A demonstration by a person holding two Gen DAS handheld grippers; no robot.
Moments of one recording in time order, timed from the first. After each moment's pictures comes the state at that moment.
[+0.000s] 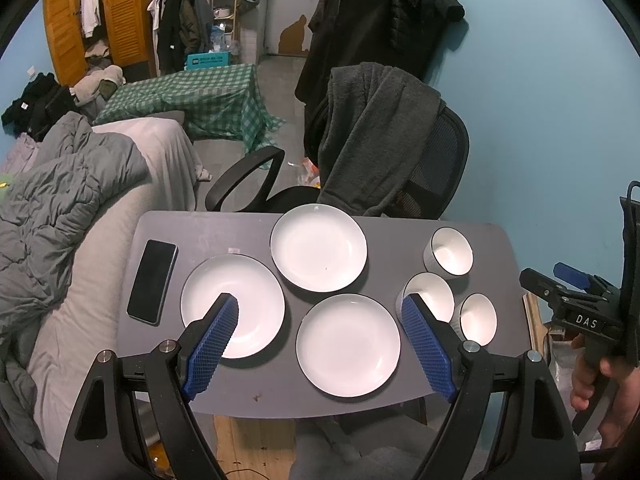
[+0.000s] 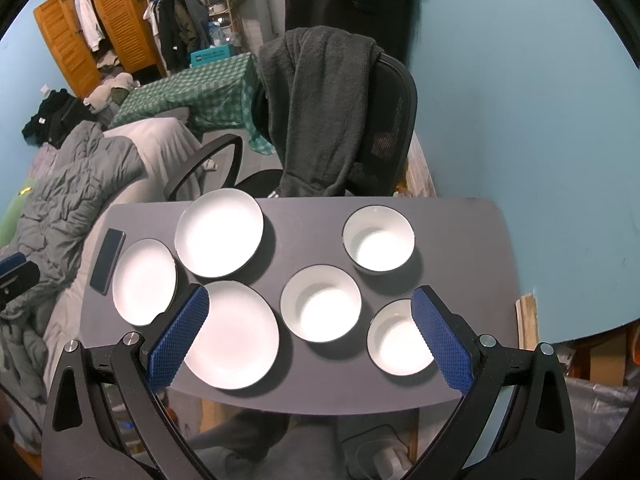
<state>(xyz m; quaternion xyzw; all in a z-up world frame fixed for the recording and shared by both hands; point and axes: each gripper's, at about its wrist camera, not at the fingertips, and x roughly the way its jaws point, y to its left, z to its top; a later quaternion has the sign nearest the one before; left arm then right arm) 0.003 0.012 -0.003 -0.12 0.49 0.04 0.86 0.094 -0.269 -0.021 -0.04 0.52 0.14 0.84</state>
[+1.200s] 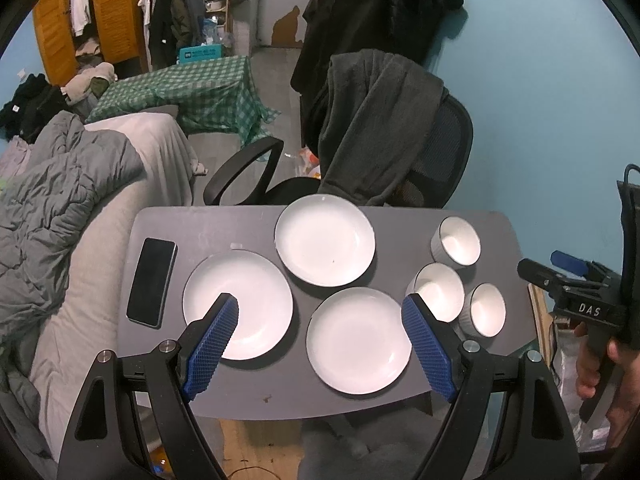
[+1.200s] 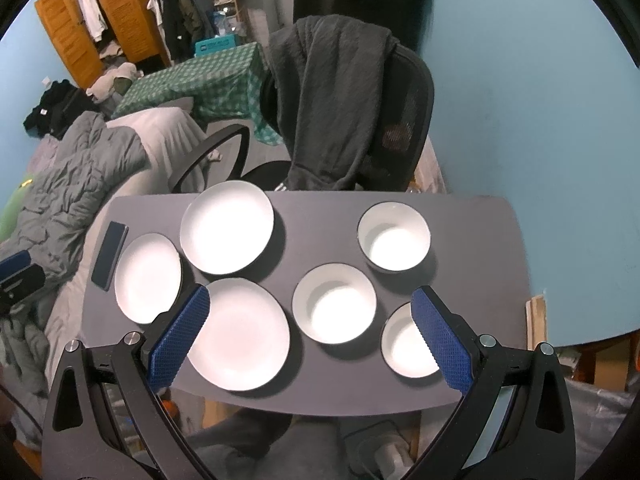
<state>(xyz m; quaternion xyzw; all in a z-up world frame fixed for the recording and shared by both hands) 0.012 0.024 -0.022 -0.11 0.51 0.02 0.85 0.099 -0.249 -0.031 -0.05 0.53 0.15 0.83</state>
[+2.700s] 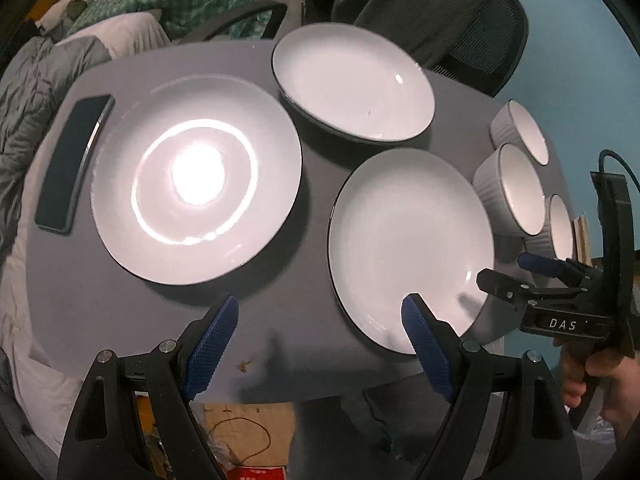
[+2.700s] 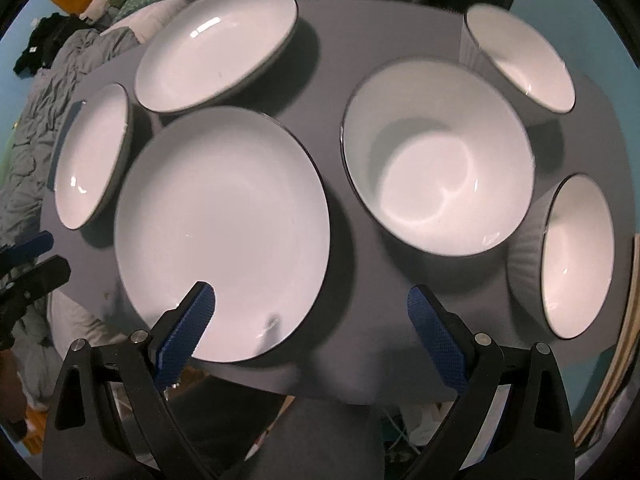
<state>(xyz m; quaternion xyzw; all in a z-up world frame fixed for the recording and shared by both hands) -0.009 0.022 -0.230 -0.15 0.63 0.00 0.76 0.080 -0.233 -0.226 -0.05 0.68 0.18 0.71</state>
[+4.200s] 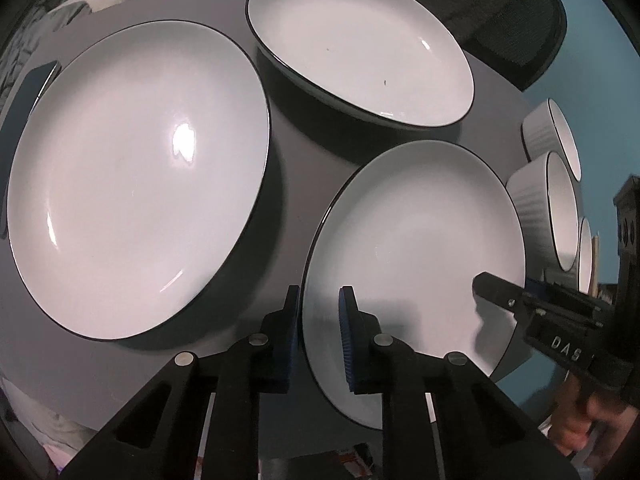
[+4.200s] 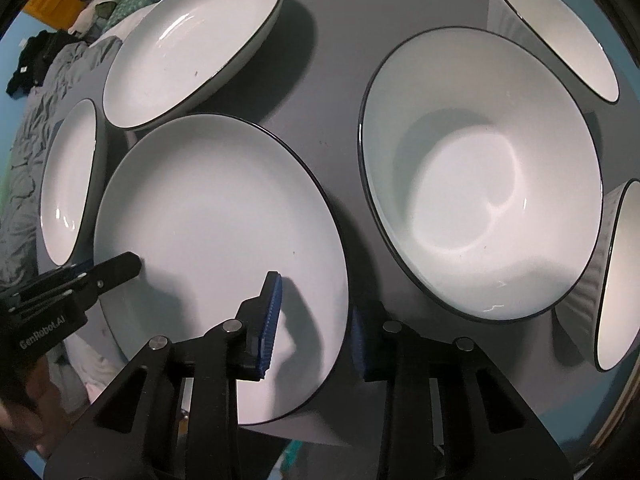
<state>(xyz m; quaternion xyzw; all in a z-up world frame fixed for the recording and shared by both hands) 0.018 0.020 -0.279 -0.18 0.66 0.00 0.73 0.092 -0.253 -0.242 -0.01 0.70 0.17 0.70</state>
